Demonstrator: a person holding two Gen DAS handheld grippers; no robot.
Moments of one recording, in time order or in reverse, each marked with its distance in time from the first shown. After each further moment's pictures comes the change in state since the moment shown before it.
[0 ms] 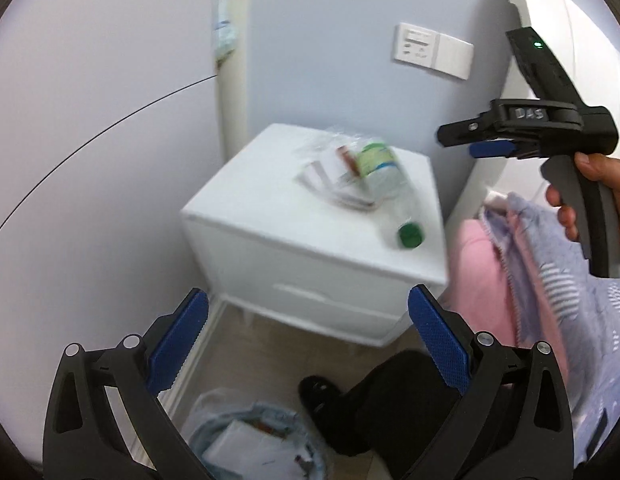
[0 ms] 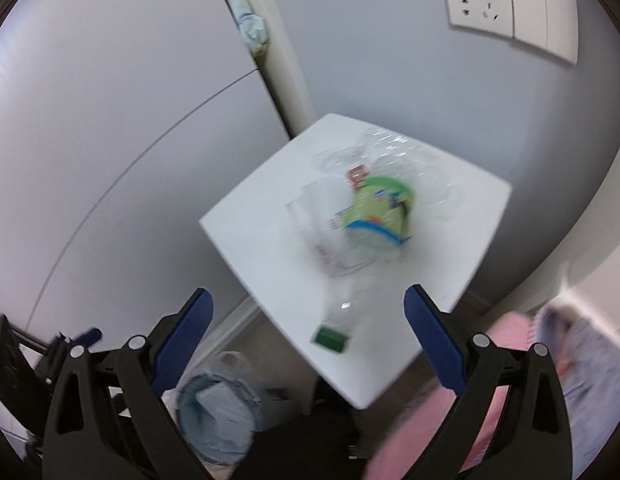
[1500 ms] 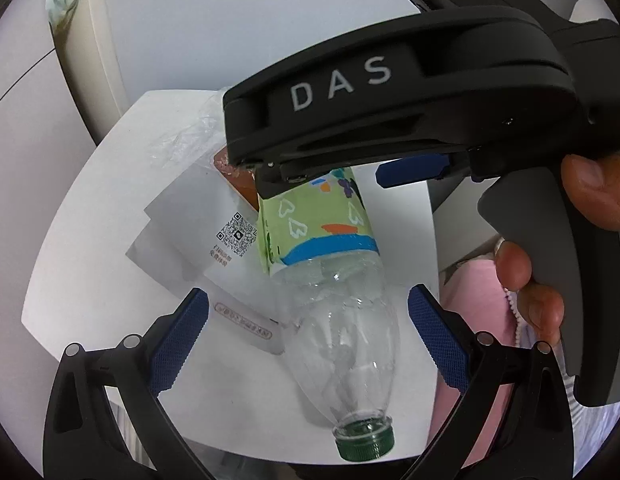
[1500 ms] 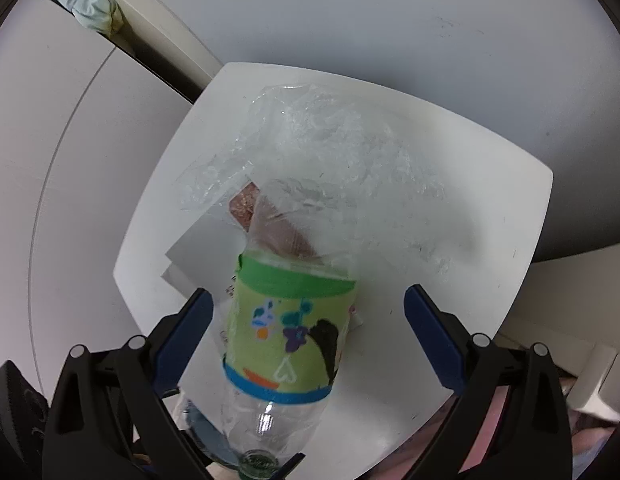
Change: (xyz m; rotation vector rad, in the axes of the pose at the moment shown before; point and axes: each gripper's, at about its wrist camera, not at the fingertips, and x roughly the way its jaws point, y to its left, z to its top) left arm 0.231 -0.081 0.115 0.058 0.290 -0.132; right arm 0.167 -0.093 0.092 0.228 0.328 -0.012
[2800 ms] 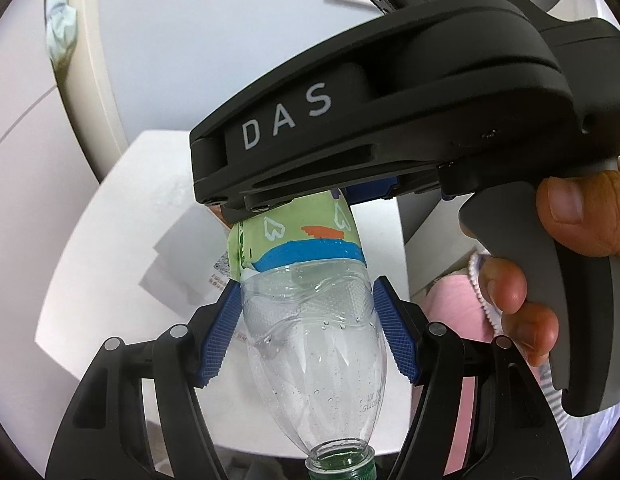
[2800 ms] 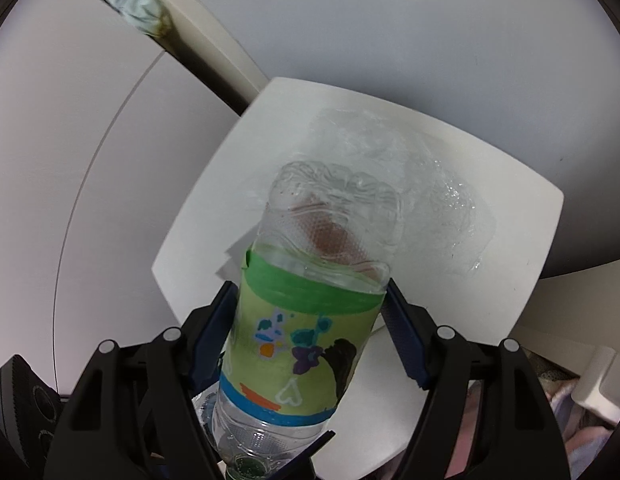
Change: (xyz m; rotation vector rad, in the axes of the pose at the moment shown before) left arm -0.040 -0.010 -0.004 0.040 -0.111 -0.024; right arm -0.045 0.029 -0.015 -0.067 -0.064 0.095
